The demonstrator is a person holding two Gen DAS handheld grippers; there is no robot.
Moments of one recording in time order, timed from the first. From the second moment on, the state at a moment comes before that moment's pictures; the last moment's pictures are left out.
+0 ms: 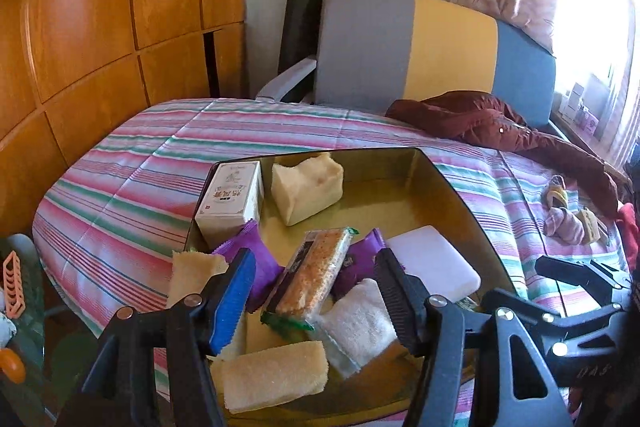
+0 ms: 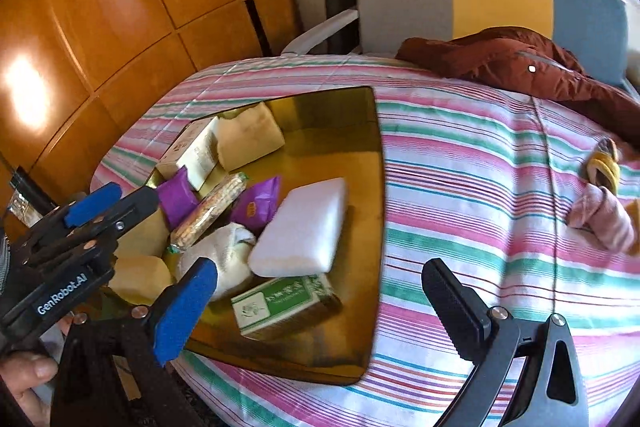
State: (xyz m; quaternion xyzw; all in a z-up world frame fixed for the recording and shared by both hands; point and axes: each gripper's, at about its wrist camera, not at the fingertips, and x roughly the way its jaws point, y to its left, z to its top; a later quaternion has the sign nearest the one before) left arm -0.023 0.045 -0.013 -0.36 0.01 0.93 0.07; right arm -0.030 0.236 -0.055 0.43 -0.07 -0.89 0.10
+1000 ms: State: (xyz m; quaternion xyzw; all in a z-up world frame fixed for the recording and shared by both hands) left arm -0.006 0.148 0.005 -0.35 0.08 0.91 0.19; right arm 0.004 0.435 -0.054 0.46 -0.13 -0.87 -0.10
